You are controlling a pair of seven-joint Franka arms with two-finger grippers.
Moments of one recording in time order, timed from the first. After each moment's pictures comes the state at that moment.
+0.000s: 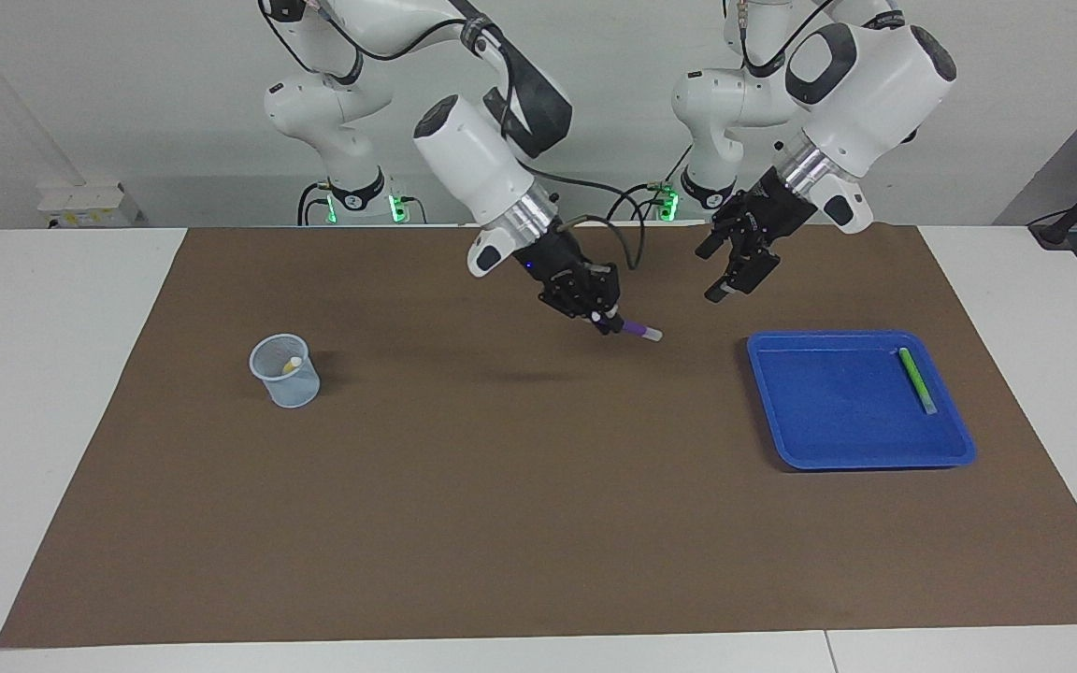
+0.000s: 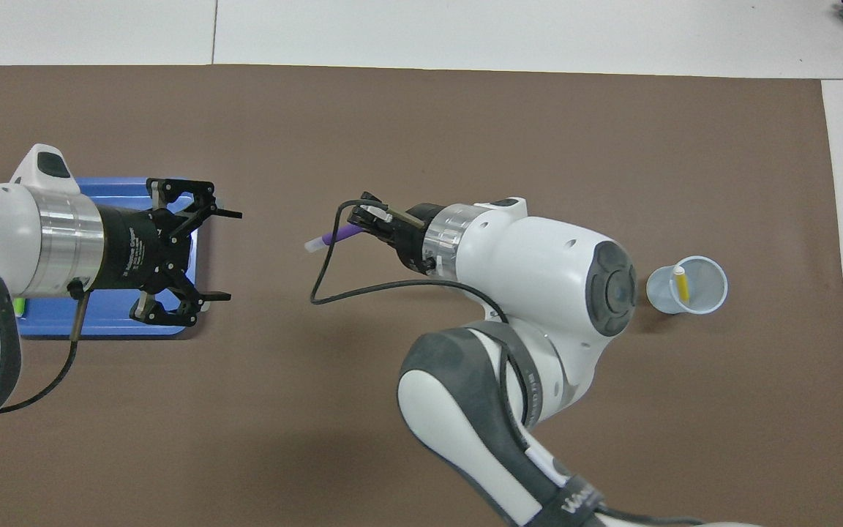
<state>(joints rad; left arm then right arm) -0.10 -0.16 -0.10 -2.00 -0.53 1.97 -1.24 0.49 0.21 0.10 -1.84 0.65 2.61 0.55</state>
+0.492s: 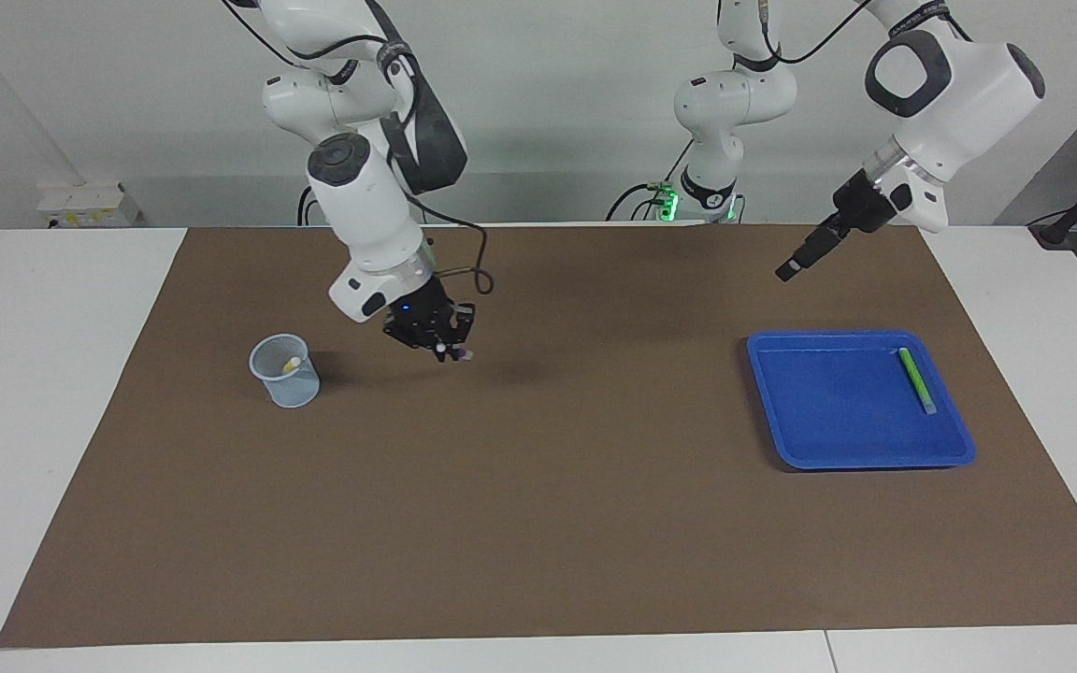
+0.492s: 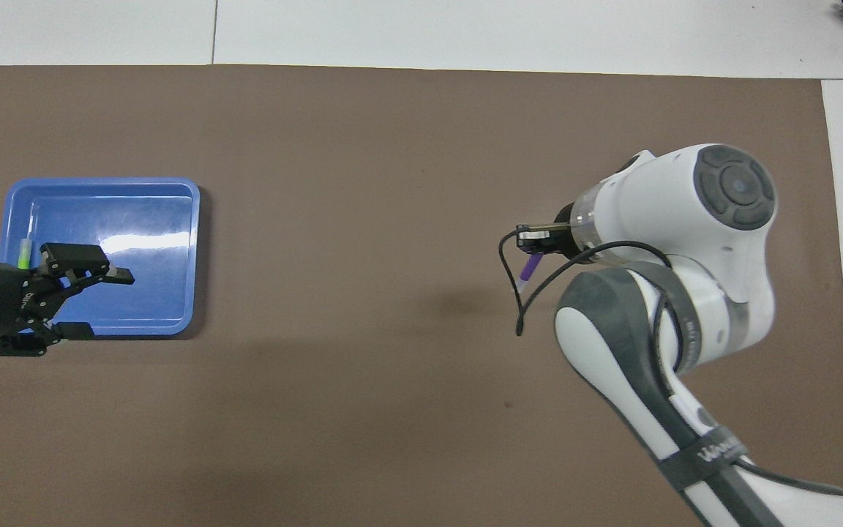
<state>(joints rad) 0.19 -0.24 -0.08 -2.12 -0.44 1.81 -0.39 0.19 0.12 0.09 -1.88 0.14 2.05 0.16</state>
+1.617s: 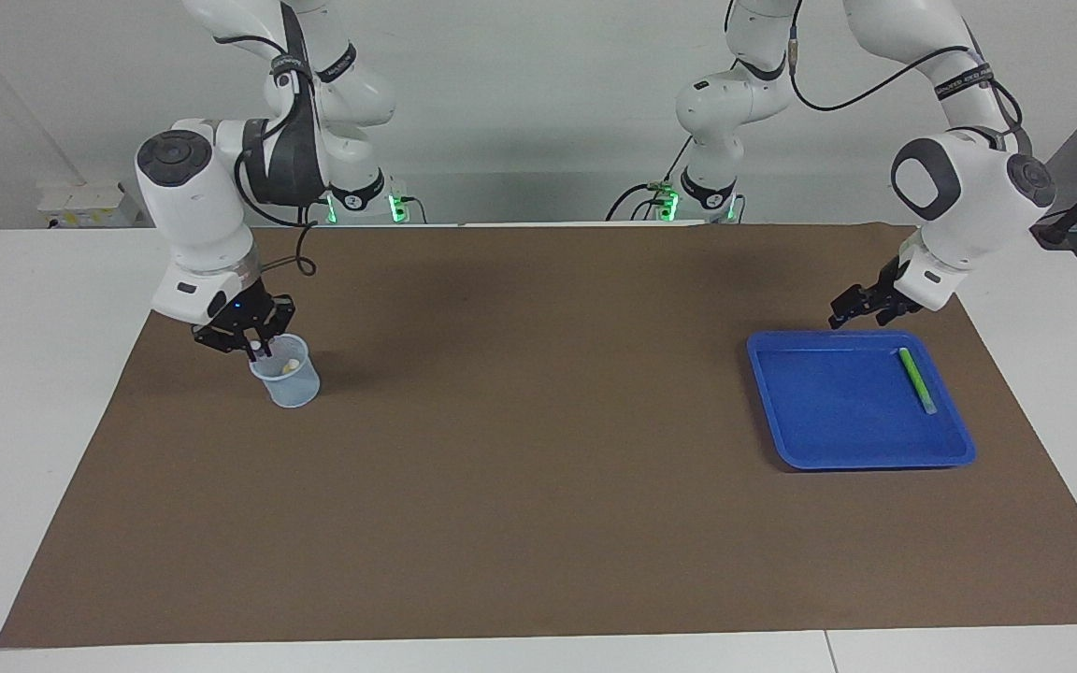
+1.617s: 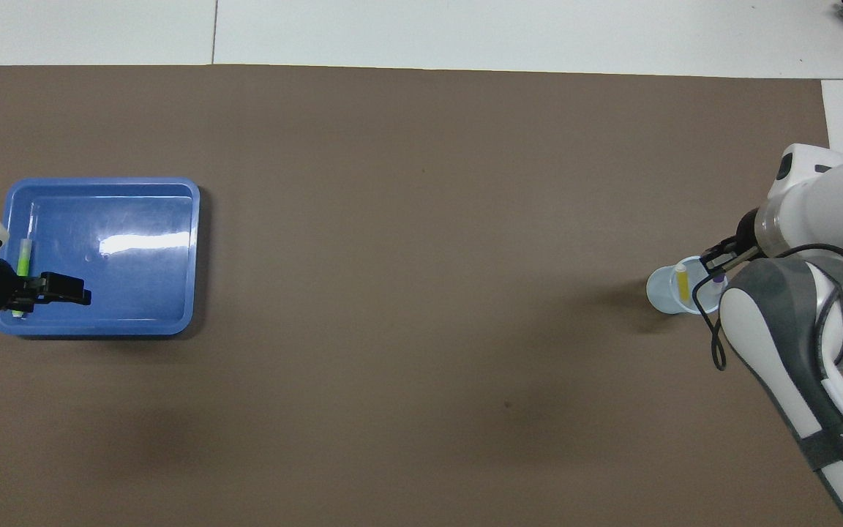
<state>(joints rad) 0.30 0.04 -0.09 -2.10 -0.10 2.03 0.23 -0.10 0.04 0.10 -1.99 -0.14 2.05 -0.40</state>
